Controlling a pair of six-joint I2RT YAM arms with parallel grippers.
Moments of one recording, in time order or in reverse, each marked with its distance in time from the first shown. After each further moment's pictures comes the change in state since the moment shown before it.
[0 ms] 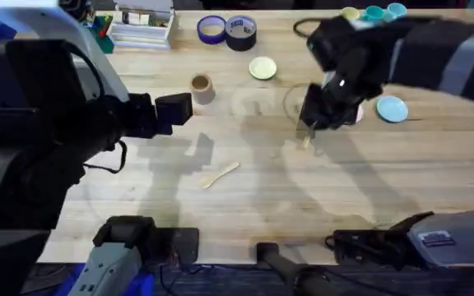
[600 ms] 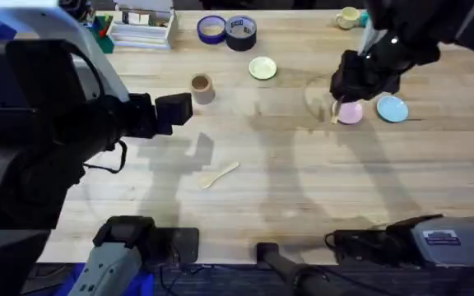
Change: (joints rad) left arm 0.000 0.000 0.000 0.000 0.000 0.000; right arm -0.196 -0.067 0.148 -0.104 0.000 -0.301
